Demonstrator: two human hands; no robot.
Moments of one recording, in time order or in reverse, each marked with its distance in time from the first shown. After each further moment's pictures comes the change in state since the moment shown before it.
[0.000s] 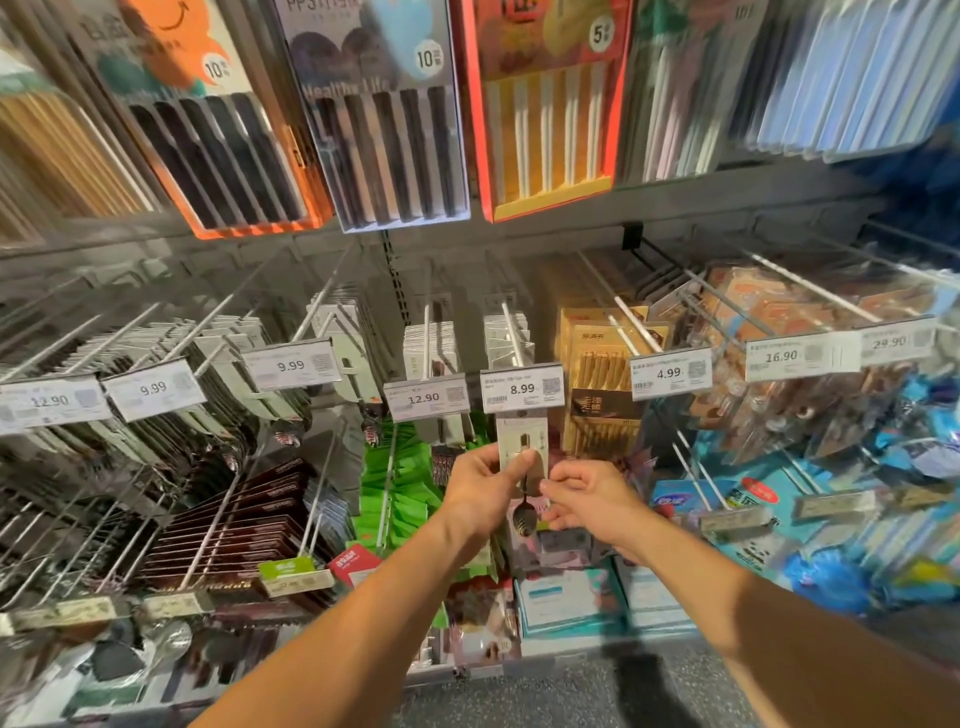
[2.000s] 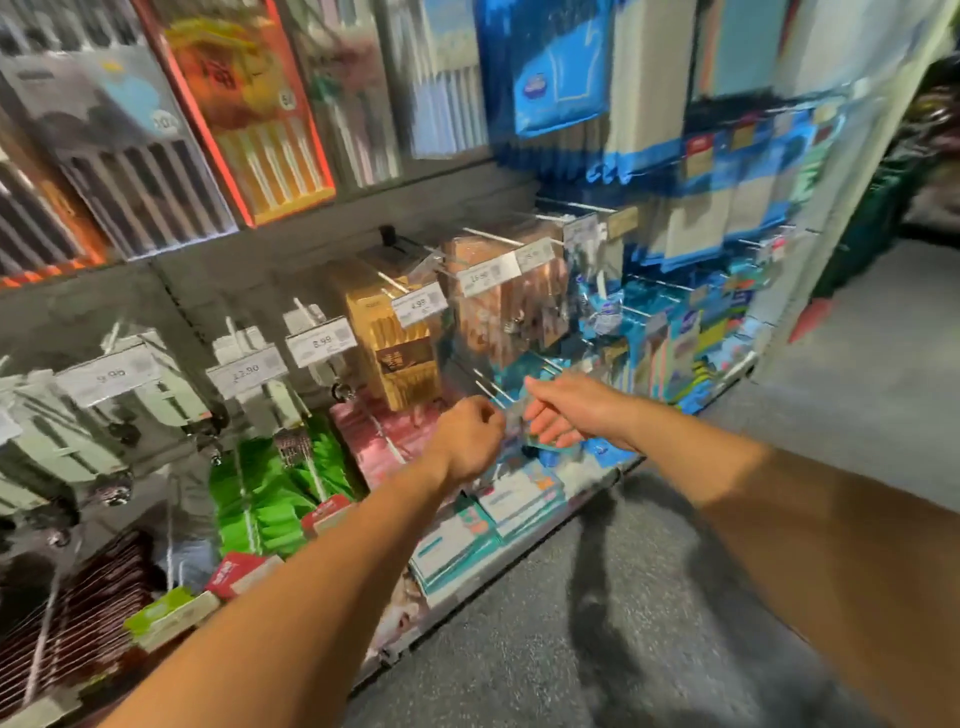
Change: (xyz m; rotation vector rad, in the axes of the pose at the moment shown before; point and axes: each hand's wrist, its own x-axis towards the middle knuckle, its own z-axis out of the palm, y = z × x) left_hand -0.161 0.028 0.112 0.836 -0.473 0.294; right_hand -0.256 -0.008 -0.085 -0.079 0.361 0.126
